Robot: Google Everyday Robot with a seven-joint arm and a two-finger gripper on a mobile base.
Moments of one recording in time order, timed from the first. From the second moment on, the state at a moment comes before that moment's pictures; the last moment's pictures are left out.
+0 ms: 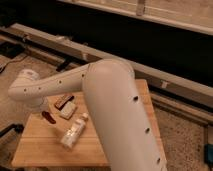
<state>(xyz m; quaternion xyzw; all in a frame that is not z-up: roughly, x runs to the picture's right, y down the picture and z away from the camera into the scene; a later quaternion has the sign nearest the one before) -0.323 0.139 0.756 -0.09 -0.29 -0.86 0.42</state>
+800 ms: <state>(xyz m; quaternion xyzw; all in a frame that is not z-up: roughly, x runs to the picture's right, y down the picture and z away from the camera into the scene) -0.297 0.125 0.776 -0.10 -0.30 -0.86 0.41</state>
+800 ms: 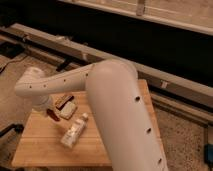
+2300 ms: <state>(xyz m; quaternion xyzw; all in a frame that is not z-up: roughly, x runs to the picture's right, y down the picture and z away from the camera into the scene) -0.236 0.119 0.862 -0.16 -0.33 -0.82 0.45</state>
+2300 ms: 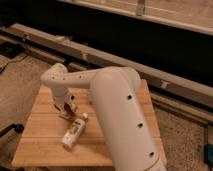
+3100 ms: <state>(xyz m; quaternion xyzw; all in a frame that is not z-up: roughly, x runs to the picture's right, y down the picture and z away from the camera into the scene) -0.244 0.106 0.876 -0.15 -0.32 -0.82 0.44</state>
